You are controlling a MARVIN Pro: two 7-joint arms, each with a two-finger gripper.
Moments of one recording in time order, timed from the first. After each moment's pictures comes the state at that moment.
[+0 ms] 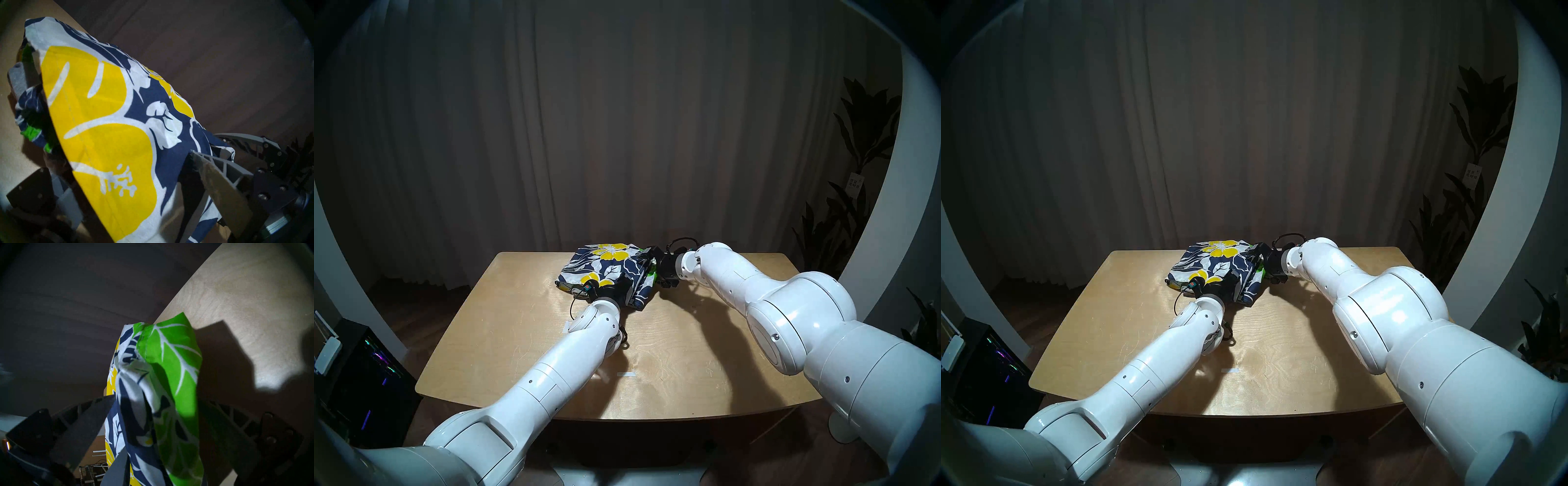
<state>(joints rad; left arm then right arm) 1.17 -1.44 -0.94 -1.15 -1.27 -0.15 0.36 -0.50 -1.52 1.06 -0.12 1.39 0.70 0.20</state>
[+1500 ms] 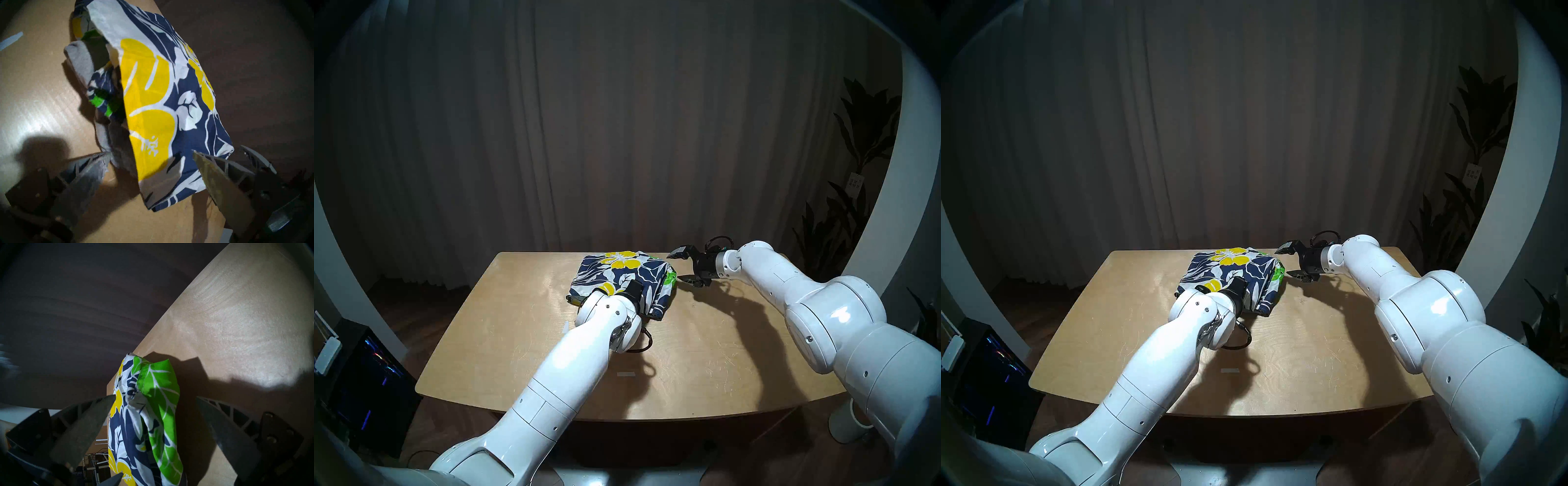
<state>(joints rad) 1.32 -1.45 -1.01 -1.62 -1.52 -0.03 0.94 -0.52 -1.33 1.03 -0.21 1.33 0.88 0.37</state>
